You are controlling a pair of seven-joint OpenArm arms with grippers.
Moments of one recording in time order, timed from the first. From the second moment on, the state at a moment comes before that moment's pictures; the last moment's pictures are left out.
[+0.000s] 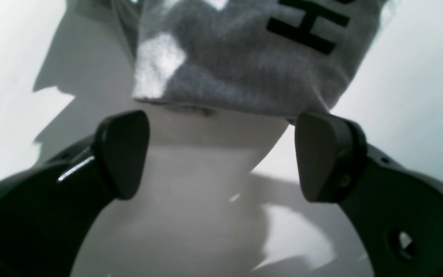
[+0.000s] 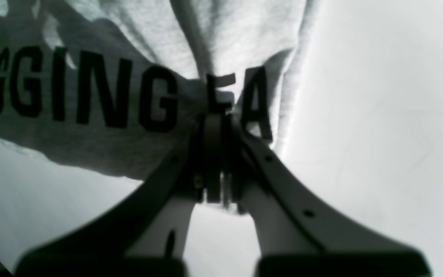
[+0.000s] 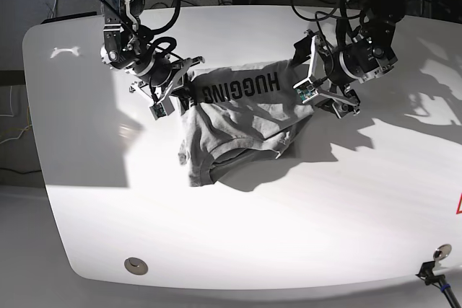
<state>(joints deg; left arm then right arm) 10.5 -20.2 9.3 109.3 -5.2 -41.9 52.1 -9.7 8.7 1.1 91.3 21.9 24.6 -42.9</state>
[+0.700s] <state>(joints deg) 8.0 -14.9 3.7 110.5 -6.0 -42.0 52.3 -9.7 8.6 1.0 93.0 21.8 24.3 -43.8</state>
